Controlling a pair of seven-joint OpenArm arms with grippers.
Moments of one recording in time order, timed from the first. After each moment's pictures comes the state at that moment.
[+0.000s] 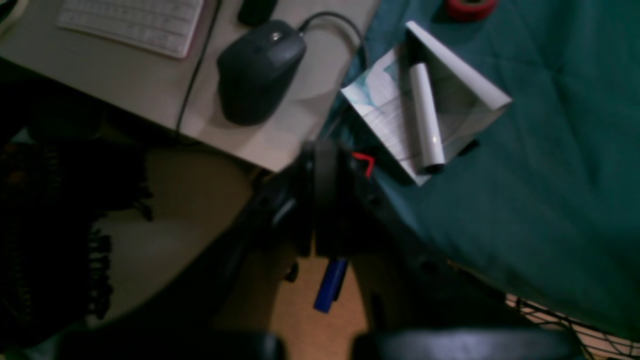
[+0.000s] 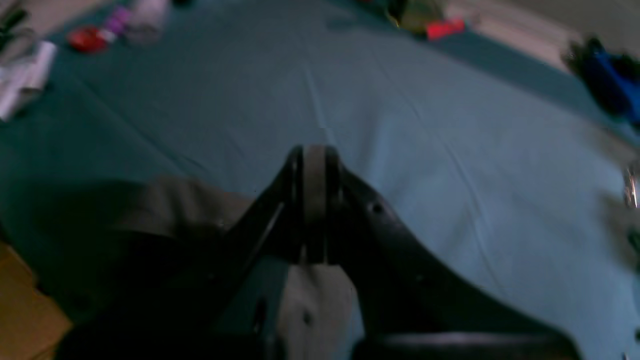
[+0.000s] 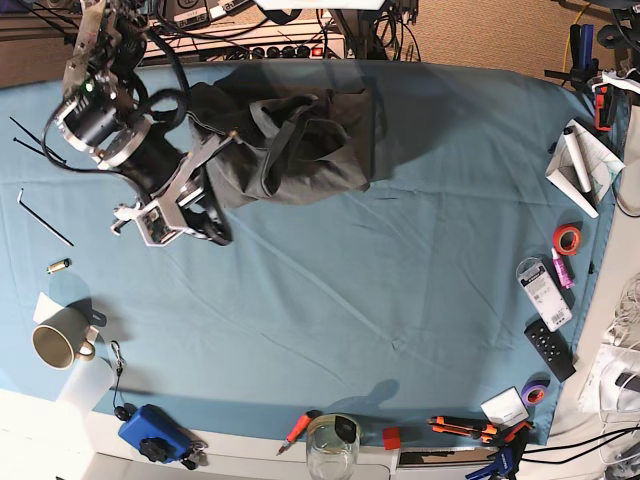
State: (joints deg) left arm 35.4 -3.7 -57.6 132.8 -25.8 -19.5 55.8; right arm -11.6 18.6 10.9 128.1 32.8 27.0 -57.0
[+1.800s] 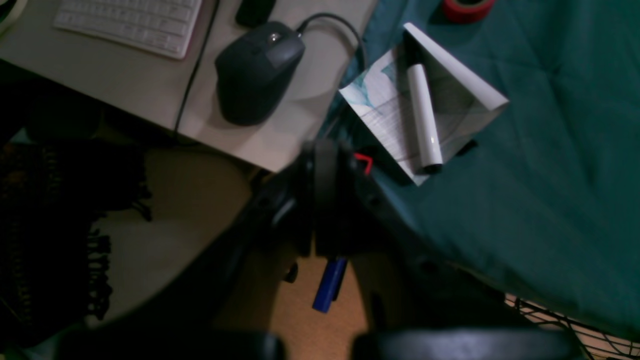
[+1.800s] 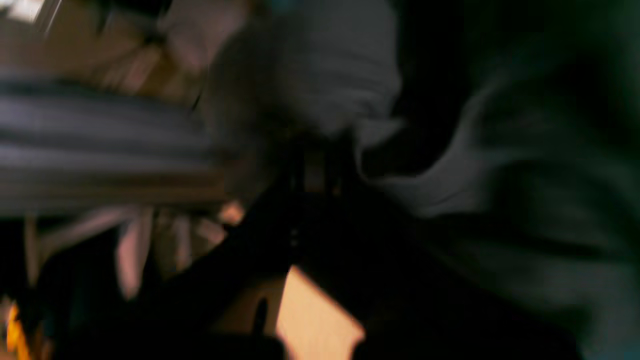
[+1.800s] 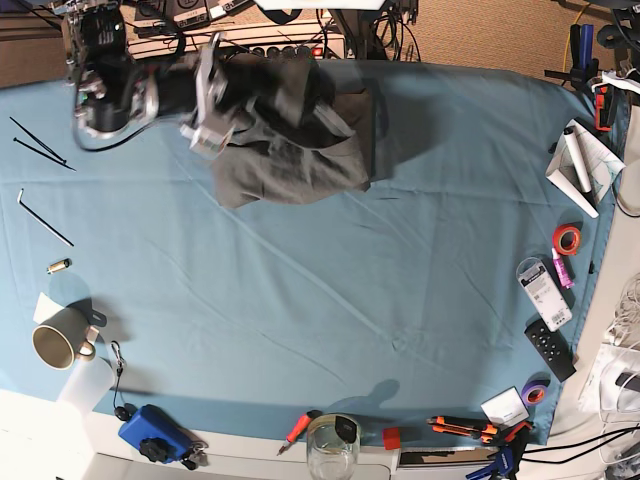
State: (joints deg) left arm 35.4 -3.7 -57.6 132.8 -26.0 -19.5 55.7; right arm -20.5 33.4 -3.2 114.4 75.4 39.7 -79.2
